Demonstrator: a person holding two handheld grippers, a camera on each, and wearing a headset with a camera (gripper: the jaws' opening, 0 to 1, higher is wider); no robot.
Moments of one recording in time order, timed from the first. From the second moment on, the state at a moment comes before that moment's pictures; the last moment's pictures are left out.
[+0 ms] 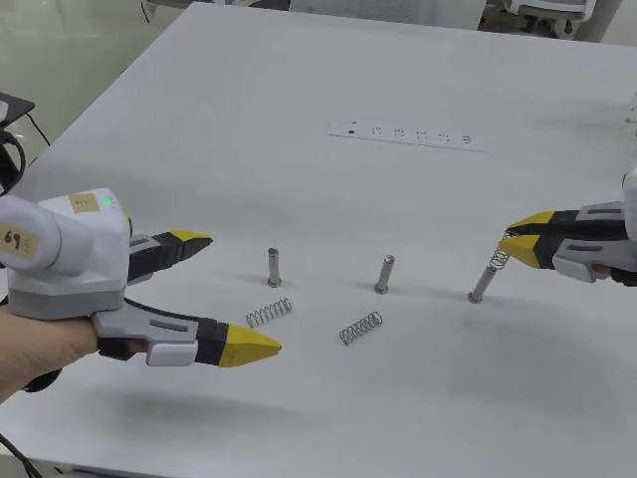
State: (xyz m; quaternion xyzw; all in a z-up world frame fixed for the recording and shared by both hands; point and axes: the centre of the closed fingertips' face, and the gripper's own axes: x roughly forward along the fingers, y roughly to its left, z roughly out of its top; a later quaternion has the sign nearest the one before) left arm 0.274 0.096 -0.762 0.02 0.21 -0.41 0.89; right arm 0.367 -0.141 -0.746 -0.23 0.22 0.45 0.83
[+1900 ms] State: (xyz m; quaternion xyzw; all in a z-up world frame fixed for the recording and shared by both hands) left arm 0.272 0.092 -0.762 0.01 0.21 -0.42 0.88; right arm 0.360 -0.139 -0.808 -0.22 0.30 0.44 0.82
